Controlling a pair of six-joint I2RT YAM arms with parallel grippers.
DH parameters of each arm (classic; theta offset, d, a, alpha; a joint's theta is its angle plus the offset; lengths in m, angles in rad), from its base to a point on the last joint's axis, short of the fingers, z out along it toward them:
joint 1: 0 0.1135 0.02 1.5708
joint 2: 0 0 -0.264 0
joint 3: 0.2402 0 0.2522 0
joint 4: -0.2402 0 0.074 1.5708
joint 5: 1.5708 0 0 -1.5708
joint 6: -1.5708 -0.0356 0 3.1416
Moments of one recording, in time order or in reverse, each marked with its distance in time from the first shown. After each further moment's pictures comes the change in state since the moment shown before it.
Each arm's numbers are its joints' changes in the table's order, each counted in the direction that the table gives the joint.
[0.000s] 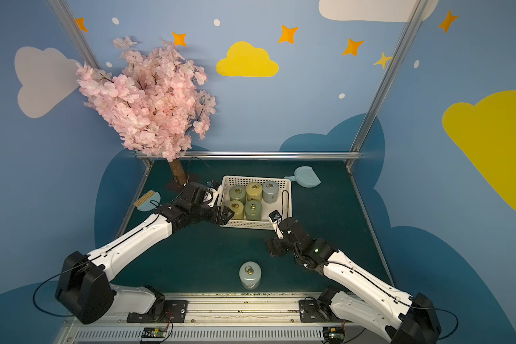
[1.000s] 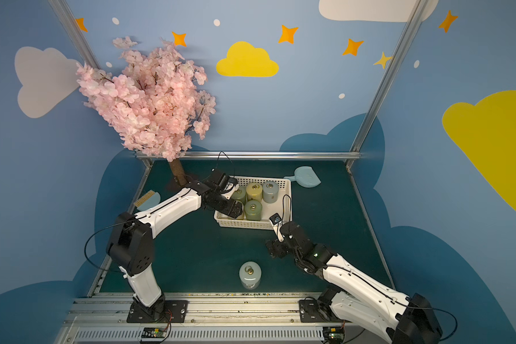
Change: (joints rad) left arm -0.024 -0.418 0.398 -0.268 -0.057 -0.128; right arm -0.008 0.014 -0.087 0.110 0.025 0.037
